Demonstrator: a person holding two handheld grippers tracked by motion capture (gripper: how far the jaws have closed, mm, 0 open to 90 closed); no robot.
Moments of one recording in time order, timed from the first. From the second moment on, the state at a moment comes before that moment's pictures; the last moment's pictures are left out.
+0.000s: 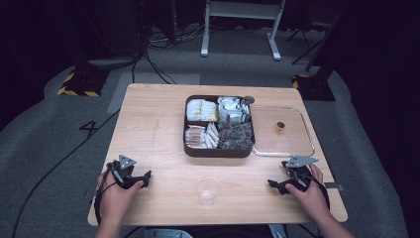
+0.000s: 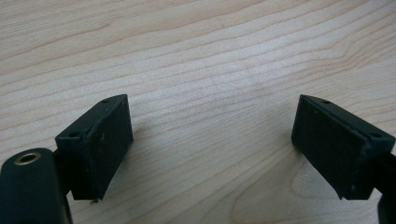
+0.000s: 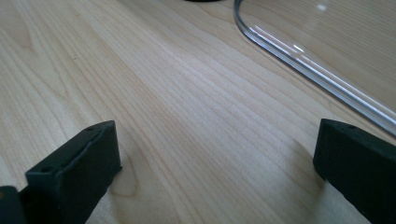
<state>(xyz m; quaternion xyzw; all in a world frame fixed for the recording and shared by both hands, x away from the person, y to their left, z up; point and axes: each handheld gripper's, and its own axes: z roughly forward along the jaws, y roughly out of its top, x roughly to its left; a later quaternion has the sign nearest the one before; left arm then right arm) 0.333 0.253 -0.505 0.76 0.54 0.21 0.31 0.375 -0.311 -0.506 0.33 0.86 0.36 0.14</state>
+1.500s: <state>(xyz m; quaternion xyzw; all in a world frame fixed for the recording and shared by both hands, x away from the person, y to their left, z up) 0.326 0.172 -0.397 0.72 0.55 0.19 0.38 0.366 -0.312 -0.506 0.33 0.86 0.36 0.14</state>
